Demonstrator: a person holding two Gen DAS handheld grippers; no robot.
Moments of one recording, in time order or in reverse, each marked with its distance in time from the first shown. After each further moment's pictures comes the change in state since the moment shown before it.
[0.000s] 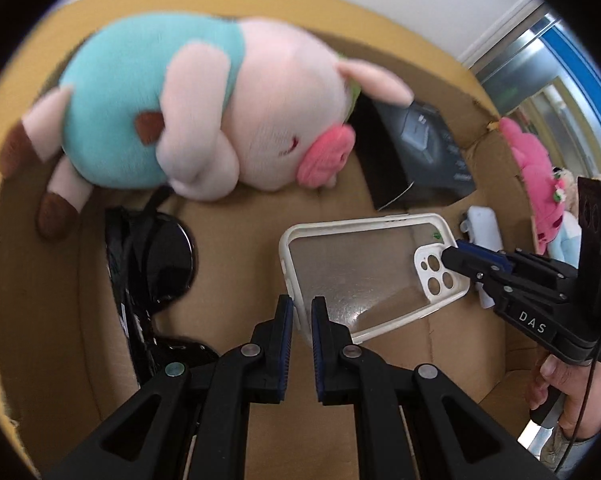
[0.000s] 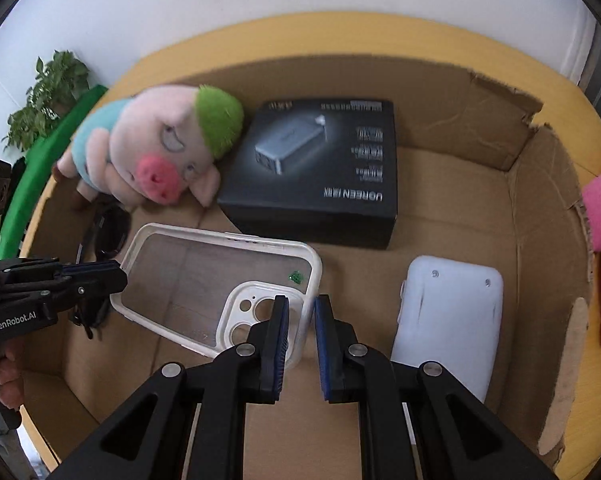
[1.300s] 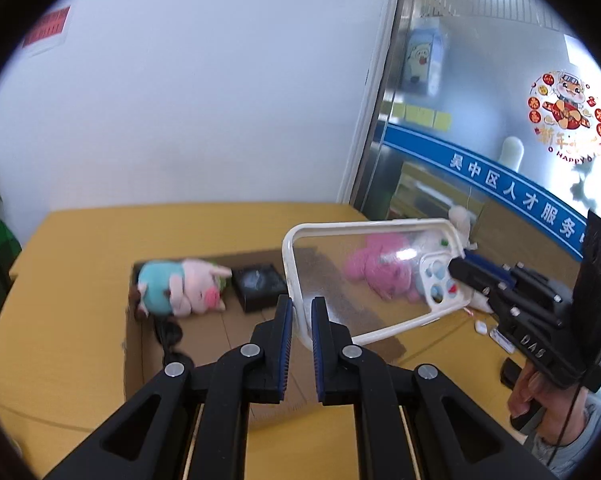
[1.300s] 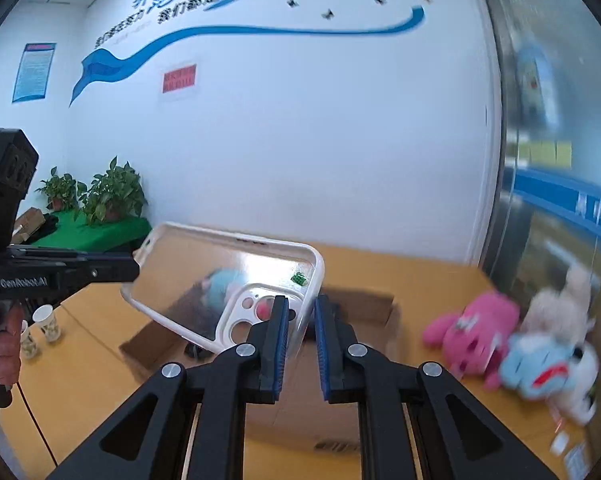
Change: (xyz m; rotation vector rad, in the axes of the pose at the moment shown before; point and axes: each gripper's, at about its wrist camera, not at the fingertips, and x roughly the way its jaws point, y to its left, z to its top) left arm -0.284 -0.134 -0.176 0.324 -0.710 -0.061; right arm -0.352 0.101 -0.213 -0.249 -0.828 -0.152
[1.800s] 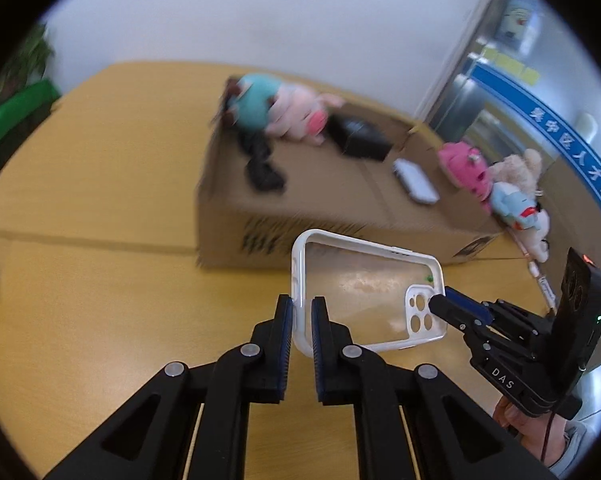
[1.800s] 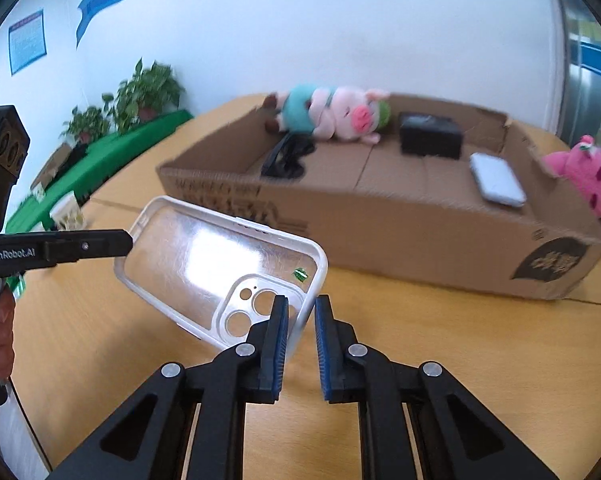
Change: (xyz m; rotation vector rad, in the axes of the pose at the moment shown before) left arm 0.010 0.105 -0.184 -0.227 0.281 0.108; right arm 0.090 0.110 -0.191 0.110 0.397 0.211
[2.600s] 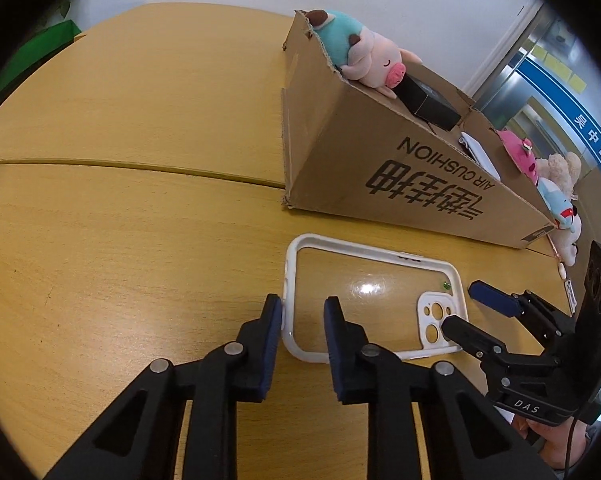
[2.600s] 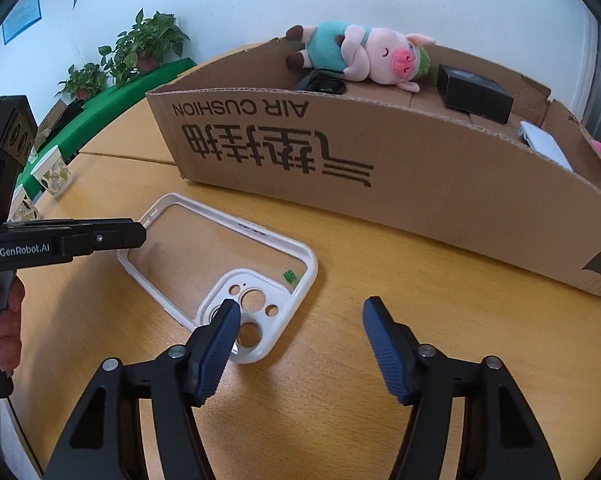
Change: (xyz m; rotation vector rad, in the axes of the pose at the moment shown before) left arm 0.061 0.085 -0.041 -0.131 0.149 0.042; right arm 0.075 0.038 -0.012 -0.061 0.201 0.002
